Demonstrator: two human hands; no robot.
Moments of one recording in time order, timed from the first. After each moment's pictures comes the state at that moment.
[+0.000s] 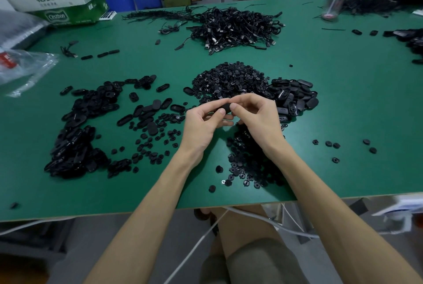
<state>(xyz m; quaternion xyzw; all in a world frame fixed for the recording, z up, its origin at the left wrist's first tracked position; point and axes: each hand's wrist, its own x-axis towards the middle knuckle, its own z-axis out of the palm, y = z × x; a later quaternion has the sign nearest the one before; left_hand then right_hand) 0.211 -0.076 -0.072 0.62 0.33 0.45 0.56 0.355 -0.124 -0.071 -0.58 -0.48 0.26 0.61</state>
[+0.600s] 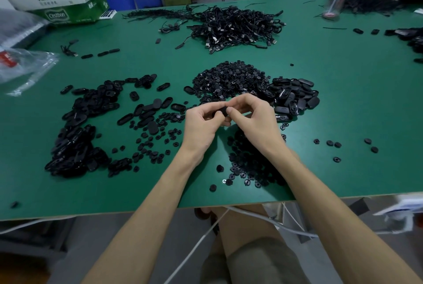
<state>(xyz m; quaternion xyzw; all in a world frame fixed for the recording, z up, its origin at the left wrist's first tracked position) 0.212 -0.073 -0.077 0.64 0.37 0.45 0.50 0.348 -0.127 -0.068 -0.62 -0.54 0.20 0.54</state>
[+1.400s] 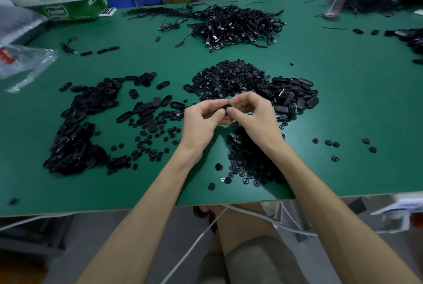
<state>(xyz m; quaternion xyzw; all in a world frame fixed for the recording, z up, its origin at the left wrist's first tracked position) 0.211 -0.074 -0.077 0.62 0.35 0.46 0.53 0.351 -0.127 -0.068 -0.61 -0.51 0.23 0.56</state>
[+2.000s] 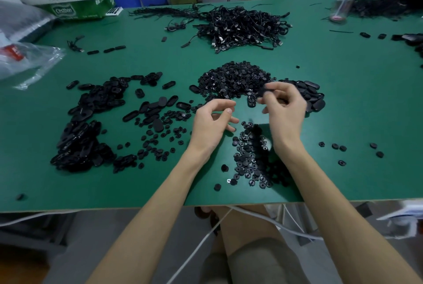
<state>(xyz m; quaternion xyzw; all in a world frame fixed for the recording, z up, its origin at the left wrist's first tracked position) 0.215 -0.075 -0.076 0.64 0.38 0.44 0.50 0.361 -0.127 -0.059 -0.59 -0.34 0.18 0.71</state>
